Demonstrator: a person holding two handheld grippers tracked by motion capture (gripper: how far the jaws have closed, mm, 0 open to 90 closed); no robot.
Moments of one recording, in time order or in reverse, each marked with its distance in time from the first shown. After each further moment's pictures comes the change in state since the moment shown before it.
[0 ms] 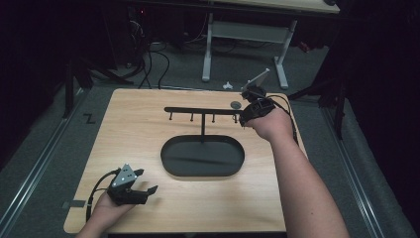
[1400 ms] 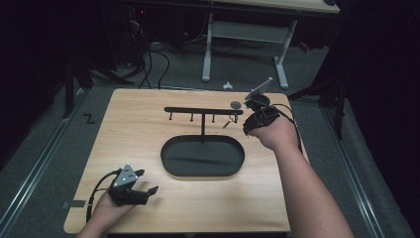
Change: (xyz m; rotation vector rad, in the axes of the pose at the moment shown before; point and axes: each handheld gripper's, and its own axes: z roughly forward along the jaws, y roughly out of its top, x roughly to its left) left arm -0.001 0.000 0.002 0.008 -0.005 0.004; right arm 0.000 -0.025 0.005 0.043 -0.046 0.014
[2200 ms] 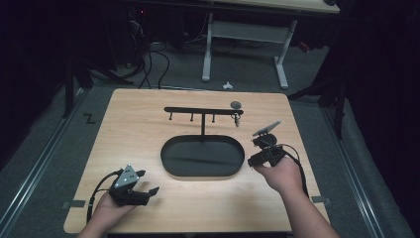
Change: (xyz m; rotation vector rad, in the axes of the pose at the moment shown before) left arm -0.002 0.000 0.001 0.006 -0.003 0.006; right arm -0.002 -0.092 0.058 -0.038 -0.002 0.033
